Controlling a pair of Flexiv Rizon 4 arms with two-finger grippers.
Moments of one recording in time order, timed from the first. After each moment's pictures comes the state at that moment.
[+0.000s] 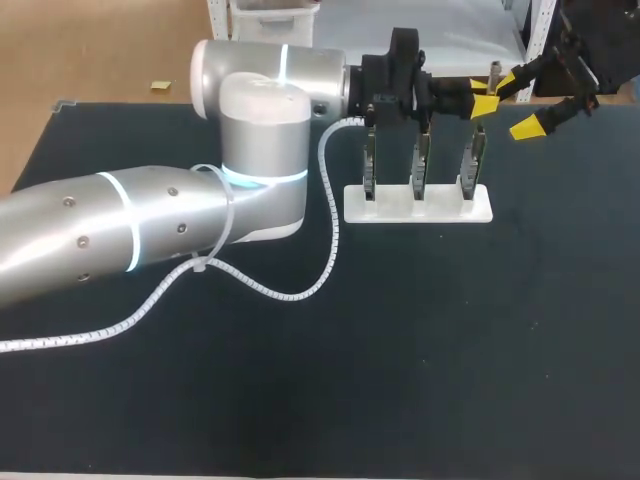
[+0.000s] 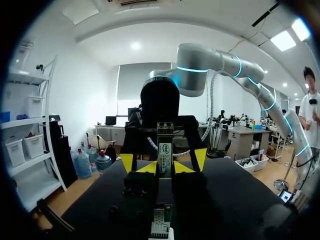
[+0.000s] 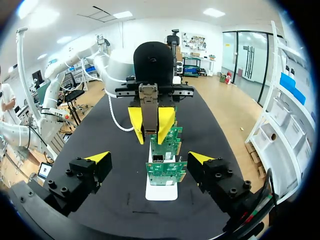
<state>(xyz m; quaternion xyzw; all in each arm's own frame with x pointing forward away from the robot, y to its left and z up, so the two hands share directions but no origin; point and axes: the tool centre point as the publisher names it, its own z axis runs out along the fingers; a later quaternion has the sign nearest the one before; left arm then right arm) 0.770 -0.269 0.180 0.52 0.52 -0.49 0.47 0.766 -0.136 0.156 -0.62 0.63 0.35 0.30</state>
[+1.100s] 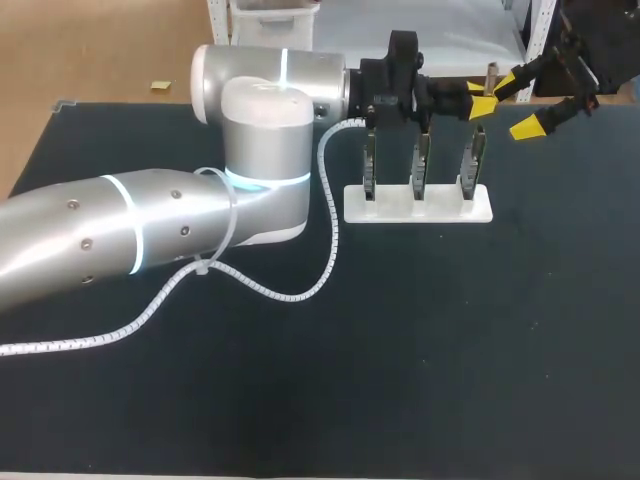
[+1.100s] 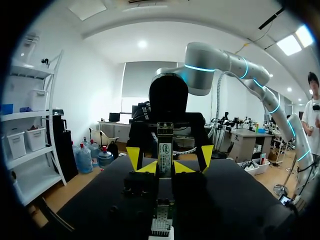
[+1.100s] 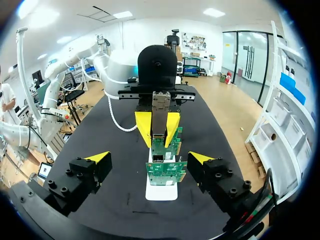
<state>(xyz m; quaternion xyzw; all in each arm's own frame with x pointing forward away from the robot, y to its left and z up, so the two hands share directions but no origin) 0.778 -0.268 0.173 0.51 0.54 -0.49 0.46 0.766 -0.136 0.156 -0.62 0.63 0.35 0.30</state>
